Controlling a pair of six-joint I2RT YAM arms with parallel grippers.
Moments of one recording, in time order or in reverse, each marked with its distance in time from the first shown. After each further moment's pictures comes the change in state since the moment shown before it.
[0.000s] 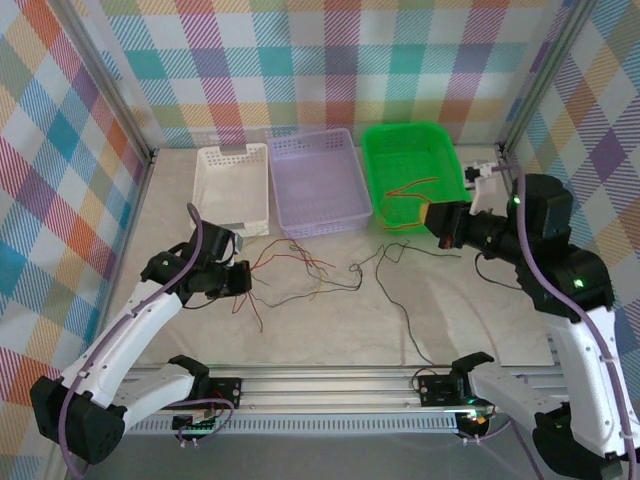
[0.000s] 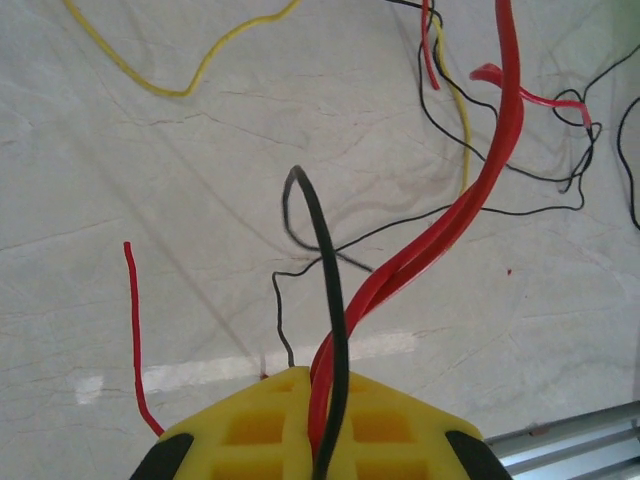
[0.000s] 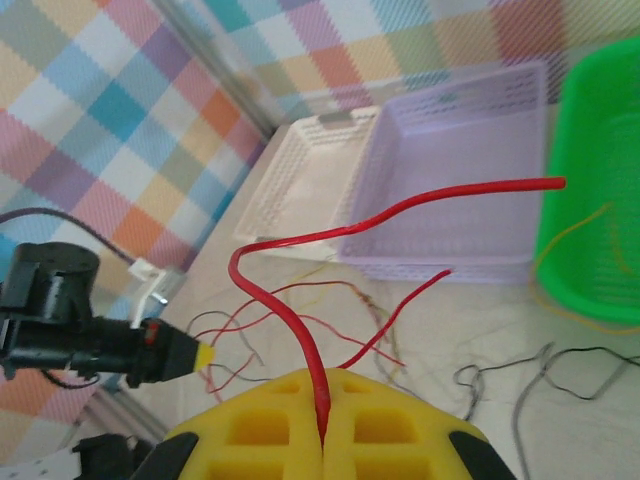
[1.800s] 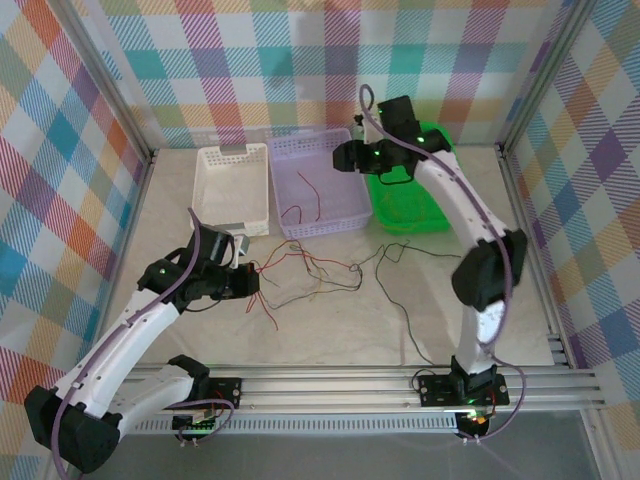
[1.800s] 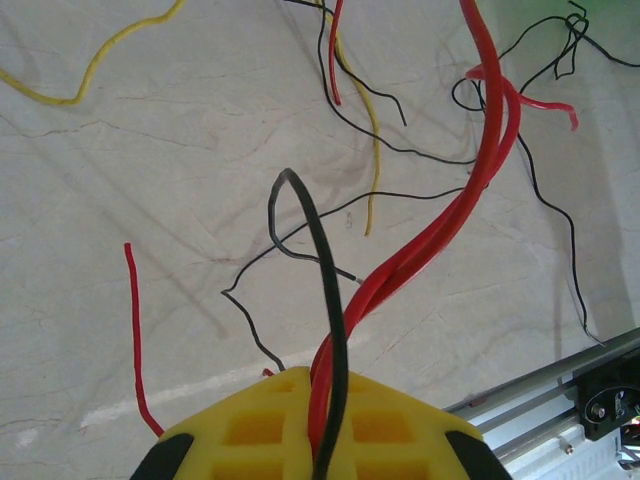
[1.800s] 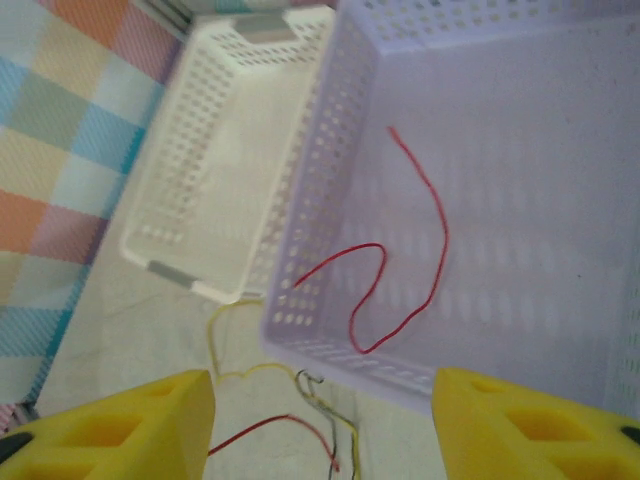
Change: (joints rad) left arm -0.039 -0.057 -0.028 0.061 0.103 -0.002; right arm 0.074 0.905 0.453 0.151 -0.014 -0.068
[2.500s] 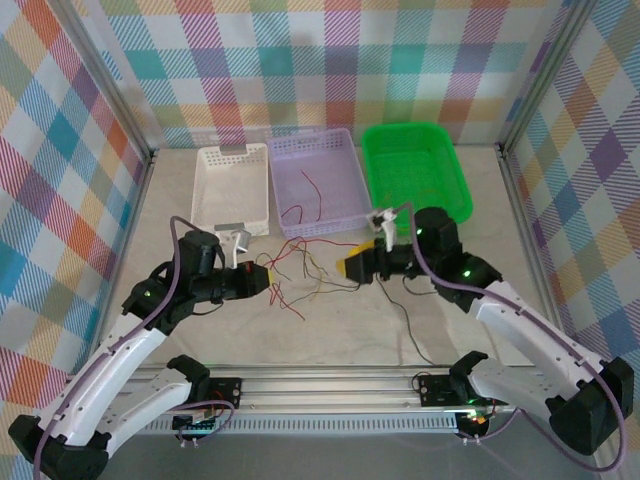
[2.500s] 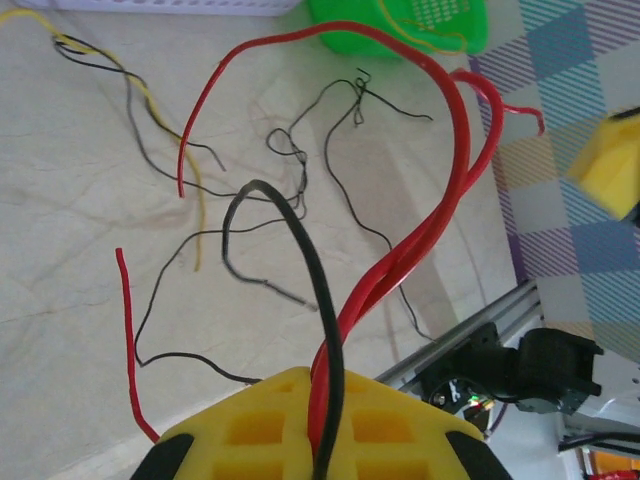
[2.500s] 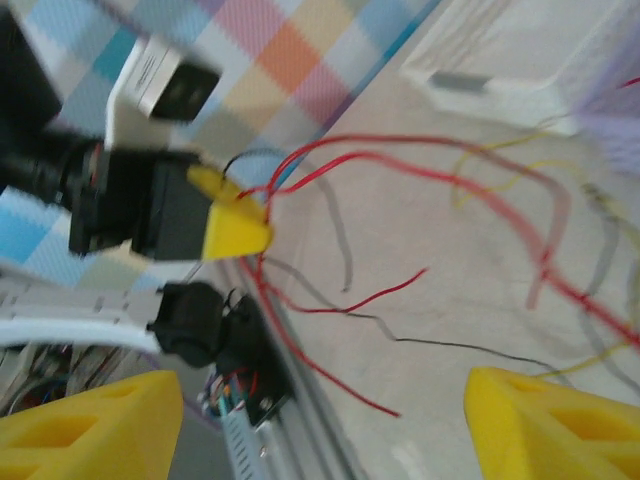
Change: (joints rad) left arm -0.069 -0.150 -0.044 0.205 0.159 -0.149; right arm 0.238 -0.868 -1.123 0.579 -0.251 0.136
